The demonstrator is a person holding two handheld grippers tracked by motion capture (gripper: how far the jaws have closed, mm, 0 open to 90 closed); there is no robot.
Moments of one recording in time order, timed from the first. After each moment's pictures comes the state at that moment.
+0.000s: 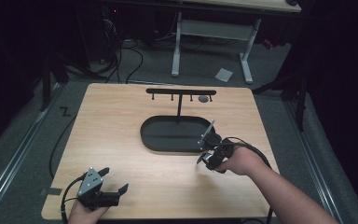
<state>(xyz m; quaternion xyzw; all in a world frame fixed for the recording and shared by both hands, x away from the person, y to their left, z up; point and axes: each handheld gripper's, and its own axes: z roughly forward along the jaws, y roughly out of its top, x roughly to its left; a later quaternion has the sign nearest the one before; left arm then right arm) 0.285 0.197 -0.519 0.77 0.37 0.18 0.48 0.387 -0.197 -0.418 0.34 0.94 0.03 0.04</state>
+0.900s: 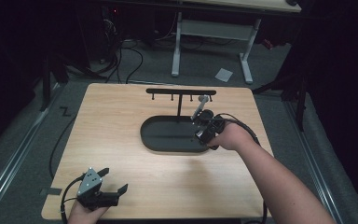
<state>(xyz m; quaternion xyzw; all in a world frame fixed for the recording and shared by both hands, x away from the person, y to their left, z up) 0.285 0.198 -0.520 0.77 0.37 0.17 0.49 0.448 -0.177 -0.389 0.36 0.93 0.05 0.07</state>
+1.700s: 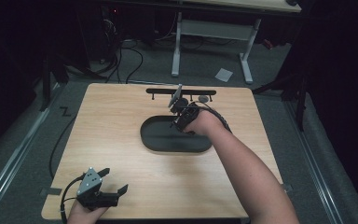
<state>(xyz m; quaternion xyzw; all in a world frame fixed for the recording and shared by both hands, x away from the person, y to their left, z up) 0.286 0.199 -0.520 0.77 0.37 0.16 0.49 0.507 -0.112 -0.405 0.35 0.93 0.07 0.10</state>
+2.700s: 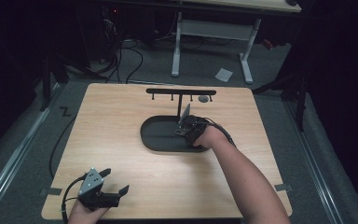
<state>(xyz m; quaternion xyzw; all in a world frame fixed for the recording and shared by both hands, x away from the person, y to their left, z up) 0.287 0.197 -0.521 0.78 0.36 0.16 0.49 0.508 -0.149 -0.487 0.37 0.93 0.00 0.07</state>
